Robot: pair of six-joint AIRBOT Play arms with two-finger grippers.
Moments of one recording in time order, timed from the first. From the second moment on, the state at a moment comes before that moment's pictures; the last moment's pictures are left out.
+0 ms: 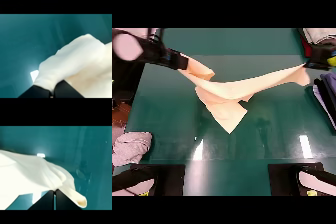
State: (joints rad) left arm -0.37 -1.31 1.59 1.60 -1.08 -1.60; right arm -0.06 -1.27 1.68 -1.32 1.50 1.59
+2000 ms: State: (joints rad) left arm -0.46 -1.55 1.17 1.12 -0.80 -1.75; right arm -0.14 -1.36 1.68 -1.38 1.24 1.67
